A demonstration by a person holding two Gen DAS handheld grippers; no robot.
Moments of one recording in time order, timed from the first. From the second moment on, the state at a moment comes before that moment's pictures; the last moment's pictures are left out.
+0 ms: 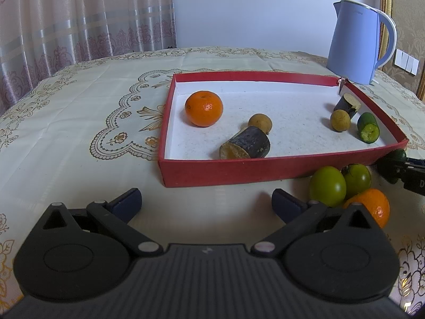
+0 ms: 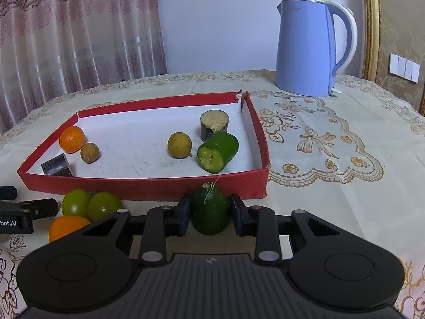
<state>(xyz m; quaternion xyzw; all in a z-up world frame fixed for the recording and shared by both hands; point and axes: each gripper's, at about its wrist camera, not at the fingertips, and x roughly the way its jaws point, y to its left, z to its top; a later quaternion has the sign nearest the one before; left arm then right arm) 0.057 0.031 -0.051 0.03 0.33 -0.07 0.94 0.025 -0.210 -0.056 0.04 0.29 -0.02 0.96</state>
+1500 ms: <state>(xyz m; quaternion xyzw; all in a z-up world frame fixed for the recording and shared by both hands) 0.058 0.030 -0.052 0.03 0.33 -0.07 0.94 0.112 -0.142 -0.045 -0.07 0.31 0.09 0.95</state>
